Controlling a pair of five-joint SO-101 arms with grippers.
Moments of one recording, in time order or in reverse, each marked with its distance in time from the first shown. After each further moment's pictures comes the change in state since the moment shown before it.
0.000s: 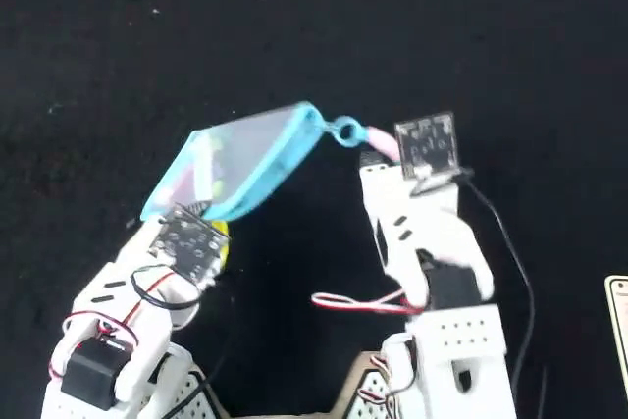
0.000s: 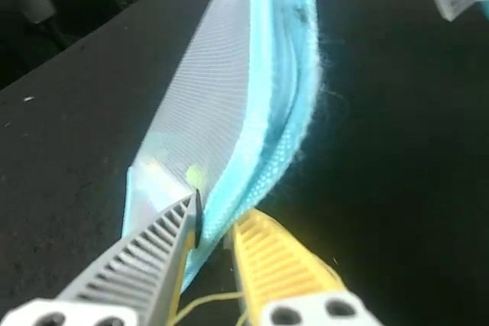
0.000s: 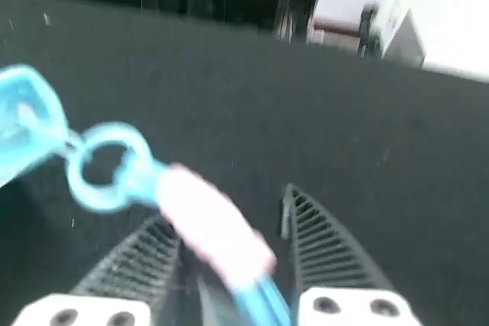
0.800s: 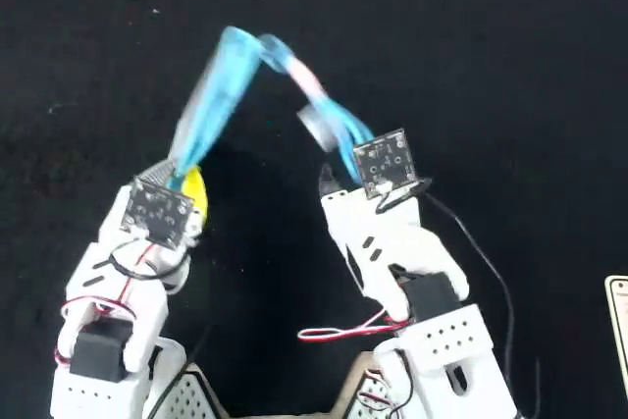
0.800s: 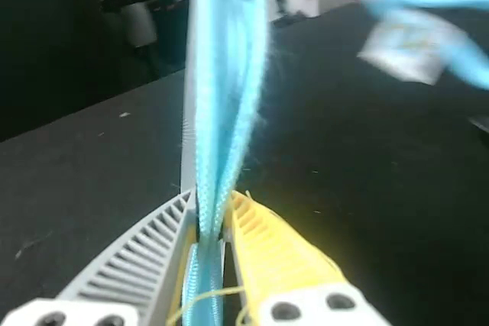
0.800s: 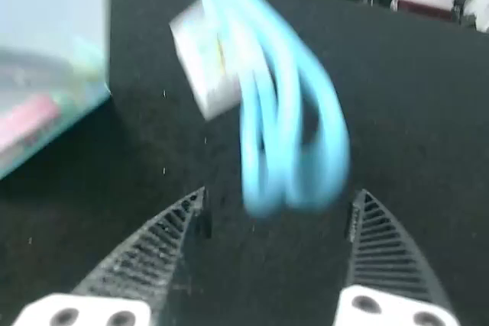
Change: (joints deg) left arm -9.9 4.2 4.5 -20.0 3.5; right arm -12.0 1.5 3.0 3.3 -2.6
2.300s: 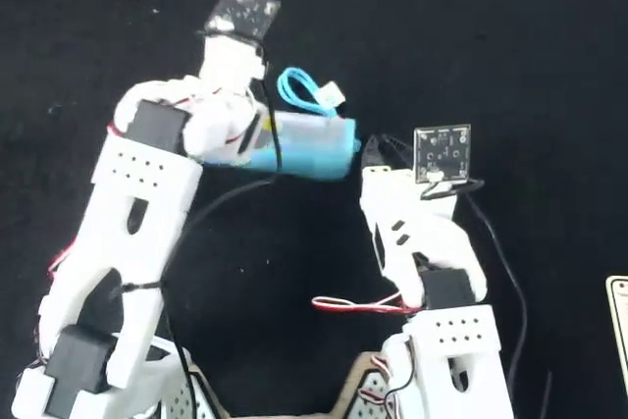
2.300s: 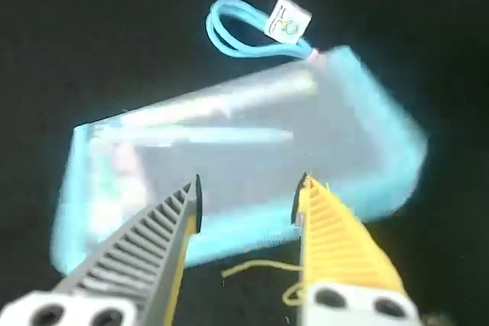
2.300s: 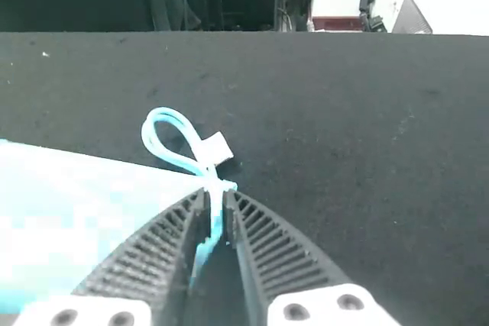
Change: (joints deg) left arm 8.2 79.7 -72.0 26.5 6.9; right arm 12.0 1.0 1.9 -10.1 -5.7
